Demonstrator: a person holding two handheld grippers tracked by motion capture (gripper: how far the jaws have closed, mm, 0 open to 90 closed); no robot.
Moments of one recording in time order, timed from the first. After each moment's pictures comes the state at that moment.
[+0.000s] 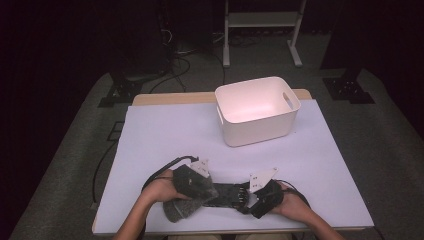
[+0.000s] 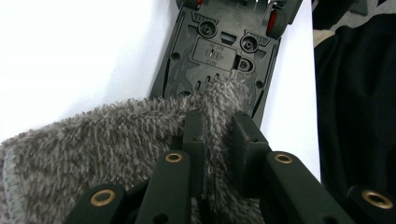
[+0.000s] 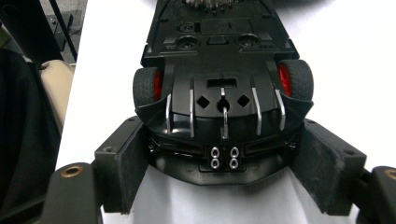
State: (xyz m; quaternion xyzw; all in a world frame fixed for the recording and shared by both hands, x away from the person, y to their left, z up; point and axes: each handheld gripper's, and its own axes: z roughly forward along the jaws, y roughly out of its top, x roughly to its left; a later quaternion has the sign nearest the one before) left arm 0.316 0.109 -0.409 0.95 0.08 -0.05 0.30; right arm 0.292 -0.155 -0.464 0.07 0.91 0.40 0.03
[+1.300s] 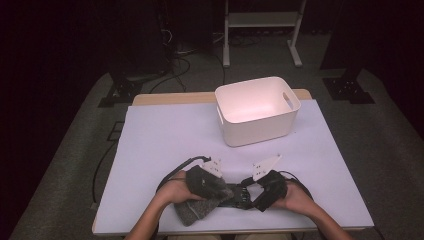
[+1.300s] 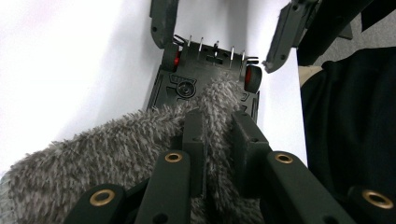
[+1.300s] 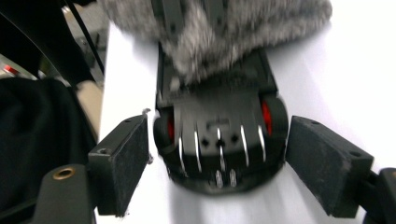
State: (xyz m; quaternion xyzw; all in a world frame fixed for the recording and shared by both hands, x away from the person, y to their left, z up) left arm 0.313 0.076 -0.409 0.94 0.07 -0.05 0.33; right arm 0.306 -0.162 -0.440 0.12 0.91 0.40 -0.04
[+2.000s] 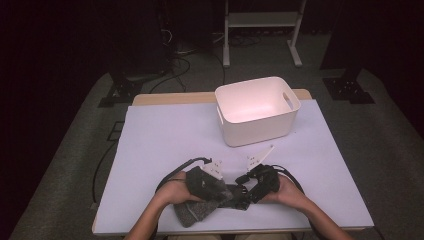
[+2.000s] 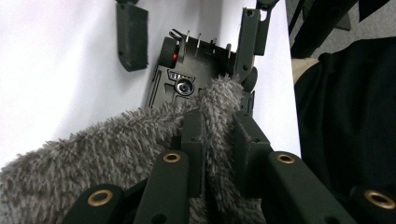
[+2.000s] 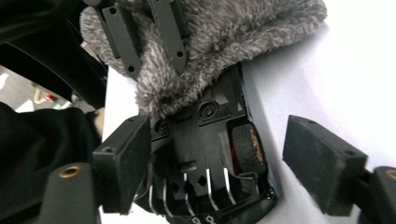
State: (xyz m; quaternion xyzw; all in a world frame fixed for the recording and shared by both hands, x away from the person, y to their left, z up) left arm 0.310 0.075 -0.406 0.94 0.05 -0.05 0.32; right arm 0.330 -0.150 -0.448 0.16 0.89 0.41 -0.11
